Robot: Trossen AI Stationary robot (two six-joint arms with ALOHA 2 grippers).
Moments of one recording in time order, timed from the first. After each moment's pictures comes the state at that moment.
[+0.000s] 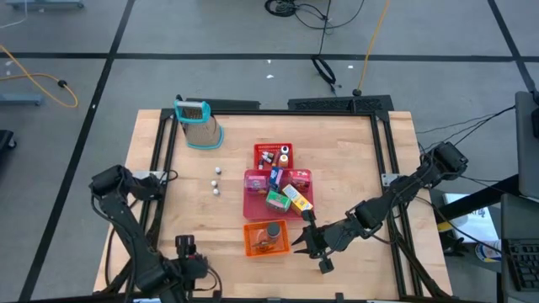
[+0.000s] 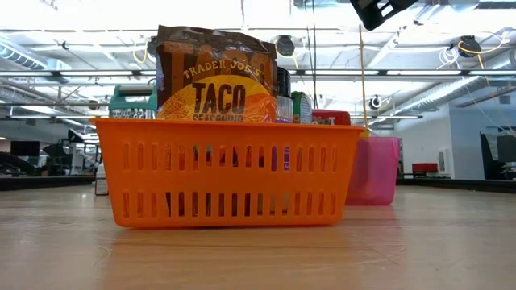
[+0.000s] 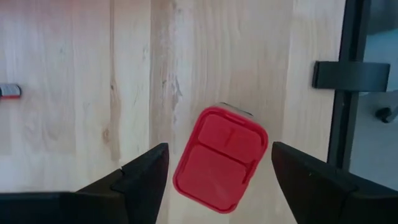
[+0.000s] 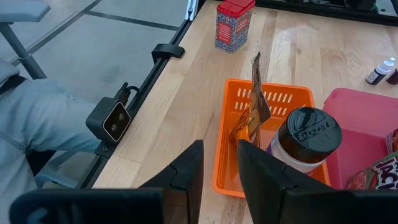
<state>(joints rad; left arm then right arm) -1.00 1.81 1.47 -1.22 -0.25 -1.03 0.58 1.53 0.96 0.01 0.21 0.17</state>
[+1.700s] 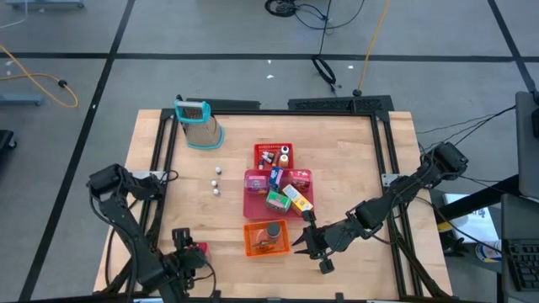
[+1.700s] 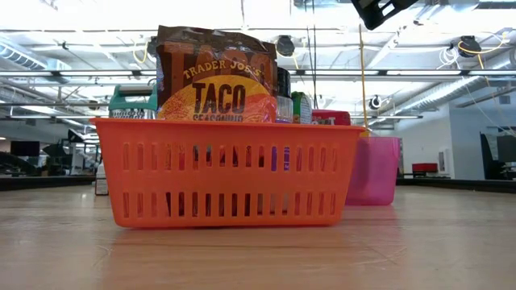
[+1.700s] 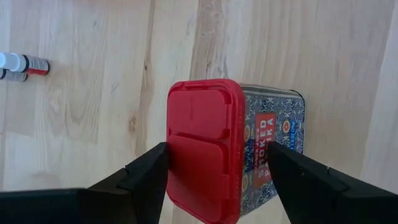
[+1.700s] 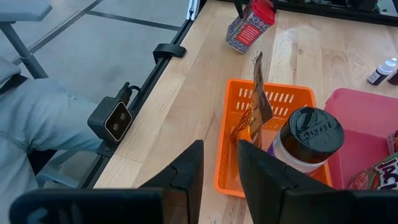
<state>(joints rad) -1.04 1.81 1.25 -1.11 -0.32 -1.16 0.58 1.53 0.96 0.01 0.21 0.17</state>
